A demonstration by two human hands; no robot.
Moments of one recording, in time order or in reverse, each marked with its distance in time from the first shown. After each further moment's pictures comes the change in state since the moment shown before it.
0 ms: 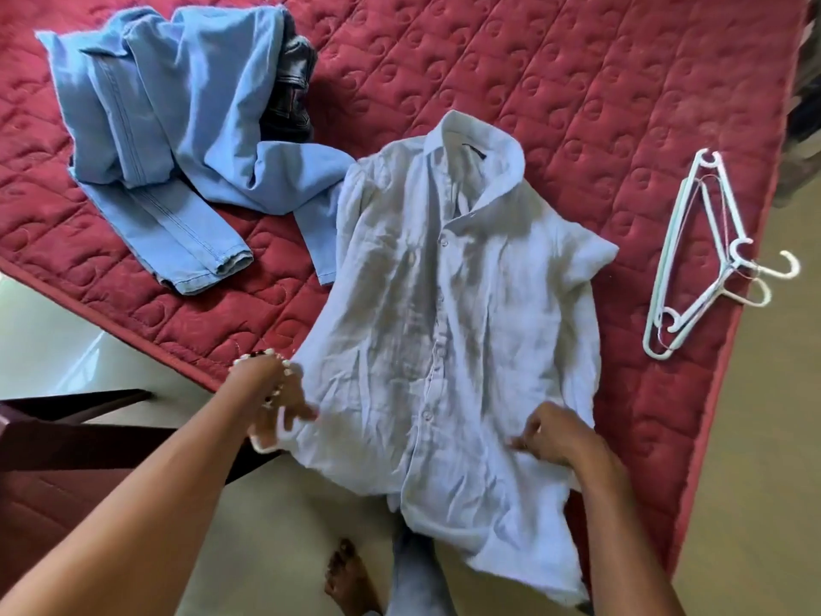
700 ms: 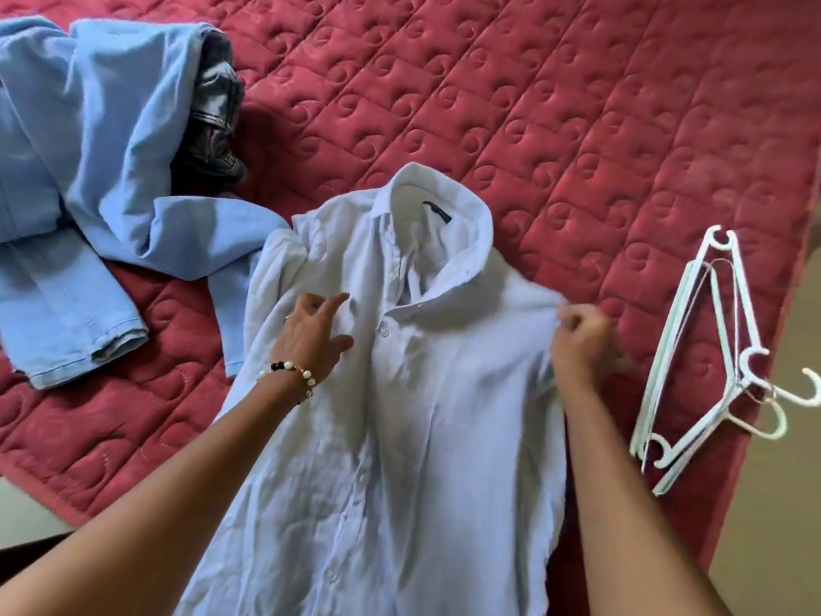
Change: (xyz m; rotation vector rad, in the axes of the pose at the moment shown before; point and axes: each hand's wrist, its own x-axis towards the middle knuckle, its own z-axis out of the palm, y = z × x) left_hand 0.099 0.197 -0.081 -0.234 0.773 0.453; right_hand 0.182 -0.025 -0.207 0.486 1.015 0.058
